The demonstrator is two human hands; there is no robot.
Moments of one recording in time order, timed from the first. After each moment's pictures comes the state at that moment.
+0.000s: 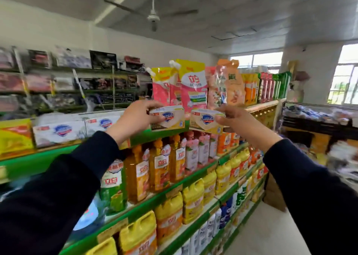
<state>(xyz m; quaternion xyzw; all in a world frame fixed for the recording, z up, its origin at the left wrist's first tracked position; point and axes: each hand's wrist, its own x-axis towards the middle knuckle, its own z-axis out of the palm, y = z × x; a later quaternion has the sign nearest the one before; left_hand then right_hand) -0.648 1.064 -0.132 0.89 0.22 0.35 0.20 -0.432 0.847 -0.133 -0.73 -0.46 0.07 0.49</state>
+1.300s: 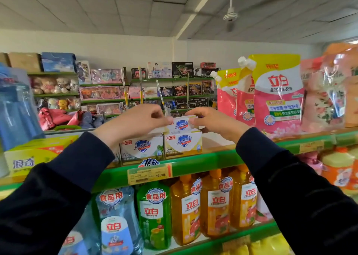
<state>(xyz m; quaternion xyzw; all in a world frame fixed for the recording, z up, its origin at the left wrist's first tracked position) -0.691 1.154 -0.092 0.86 0.44 0.25 0.01 -0.447 1.160 -0.117 -0.56 -0.71 0.22 0.36</state>
